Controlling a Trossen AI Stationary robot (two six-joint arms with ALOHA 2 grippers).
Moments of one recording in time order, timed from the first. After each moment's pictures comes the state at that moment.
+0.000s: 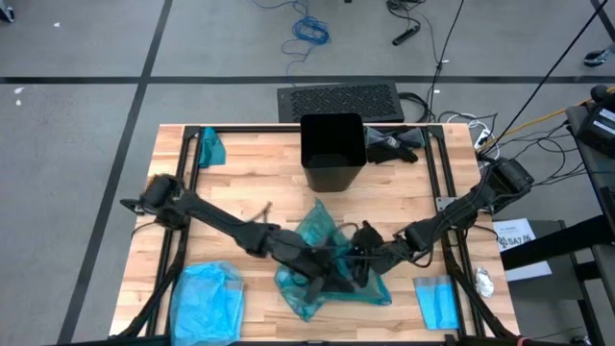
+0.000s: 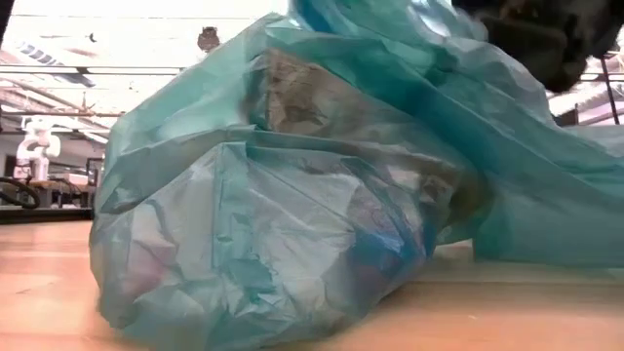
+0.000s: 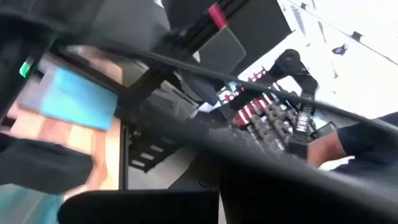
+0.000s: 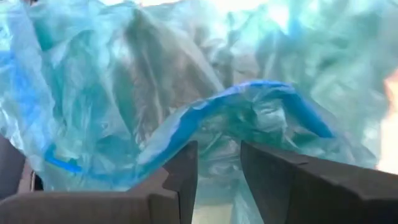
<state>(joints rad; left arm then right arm) -0.36 1.87 1.35 0.49 0.16 -0.82 0.51 1.51 0.75 0.02 0.35 0.98</state>
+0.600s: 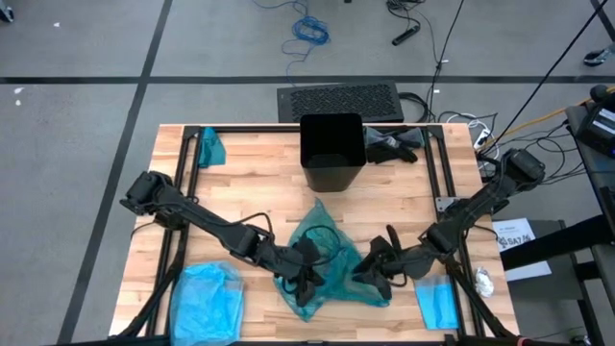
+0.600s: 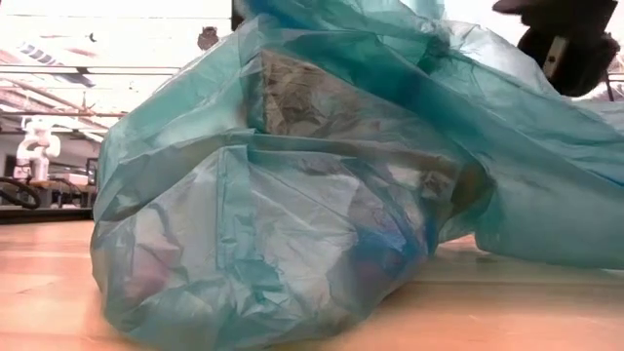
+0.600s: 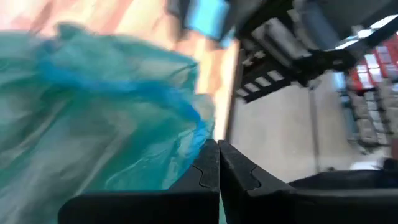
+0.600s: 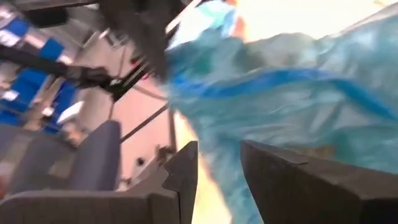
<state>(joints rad) -0.43 1.76 1.34 -0.16 -0.05 -0.88 0.68 1.32 0.68 0.20 0.40 1.01</state>
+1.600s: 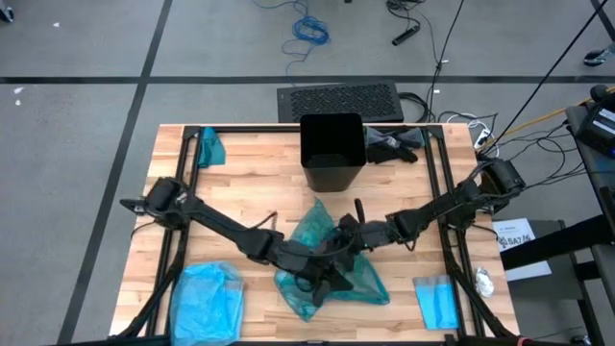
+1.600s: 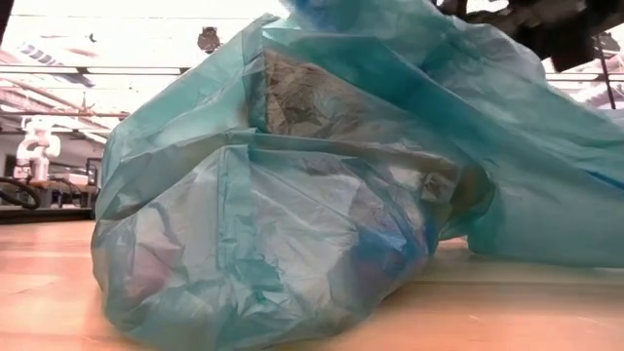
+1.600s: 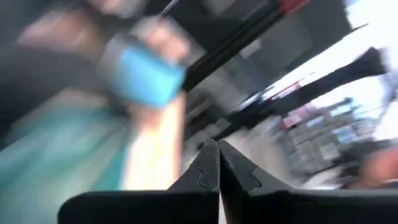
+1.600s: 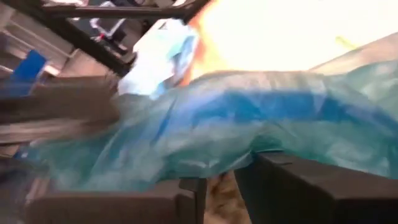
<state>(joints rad) -0.40 1.90 1.33 0.36 0.01 -0.85 0.33 1.58 0.68 0.47 0.16 0.87</state>
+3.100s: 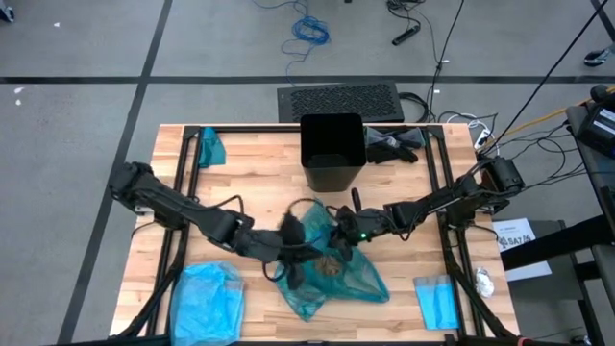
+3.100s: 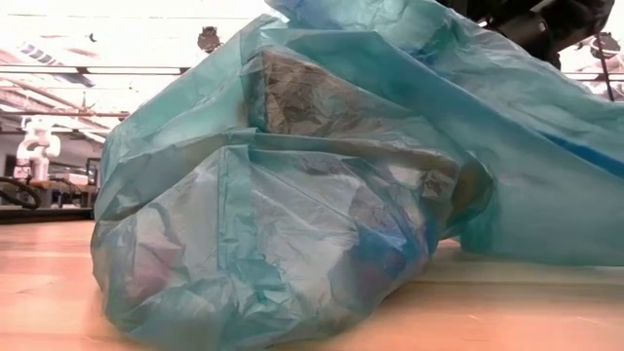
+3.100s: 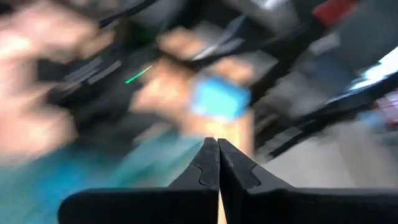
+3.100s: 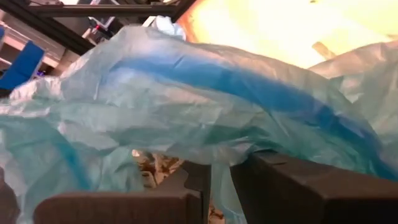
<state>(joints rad) -0.43 1.59 1.35 -0.19 -0.31 -0.64 0.22 1.58 0.68 0.45 0.02 0.83</state>
